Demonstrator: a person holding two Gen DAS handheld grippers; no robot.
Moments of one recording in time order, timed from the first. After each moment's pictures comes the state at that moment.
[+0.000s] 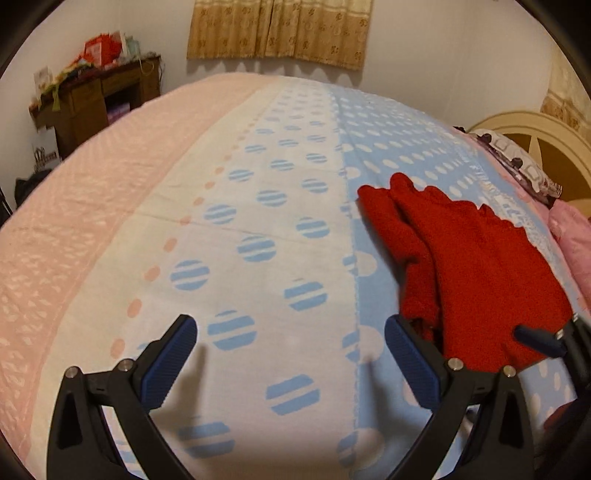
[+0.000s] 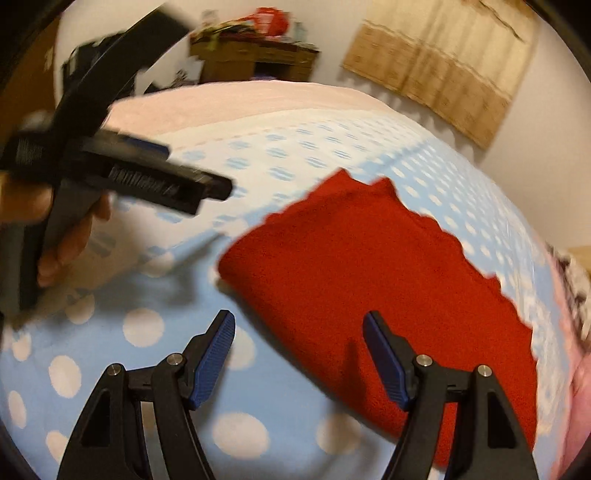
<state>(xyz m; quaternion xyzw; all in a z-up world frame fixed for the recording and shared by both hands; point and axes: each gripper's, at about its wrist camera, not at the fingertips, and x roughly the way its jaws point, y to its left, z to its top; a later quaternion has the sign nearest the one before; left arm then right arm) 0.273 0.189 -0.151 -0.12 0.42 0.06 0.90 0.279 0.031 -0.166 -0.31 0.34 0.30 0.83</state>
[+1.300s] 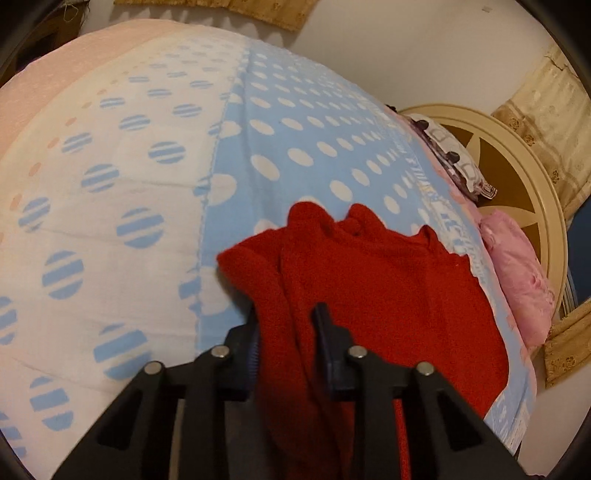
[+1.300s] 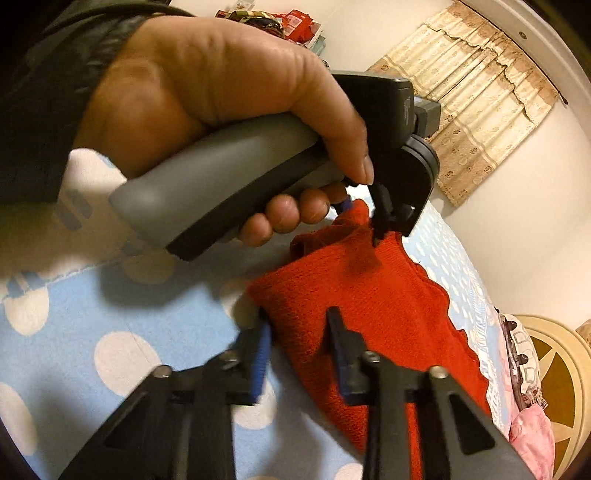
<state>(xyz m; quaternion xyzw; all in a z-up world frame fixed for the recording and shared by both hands) 0.421 0.146 -0.169 -0.20 0.46 -0.14 0.85 0.260 0.074 -0.195 -0.41 0.25 0.24 0.84</state>
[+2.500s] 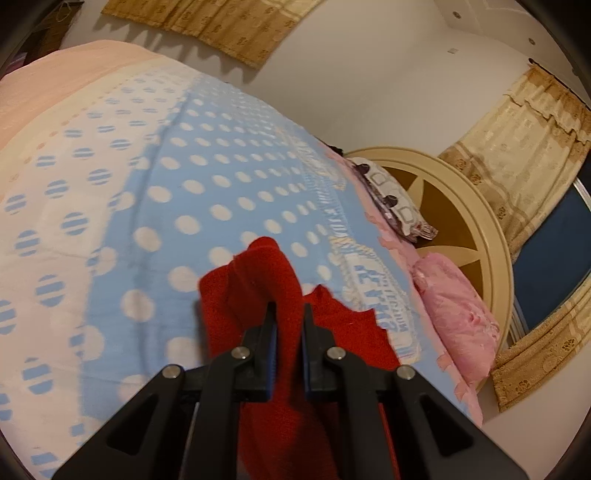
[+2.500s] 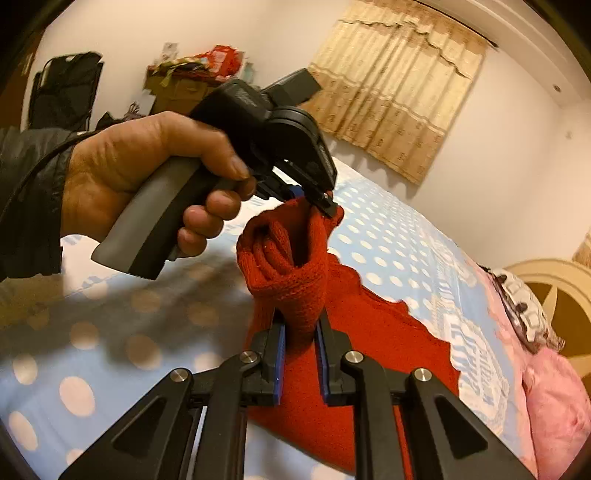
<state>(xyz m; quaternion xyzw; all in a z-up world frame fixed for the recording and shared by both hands) 0.437 0.095 -0.098 -0.29 0.37 -0.21 0.86 0.277 -0.042 -0.116 -0.27 0.24 0.20 0.91</state>
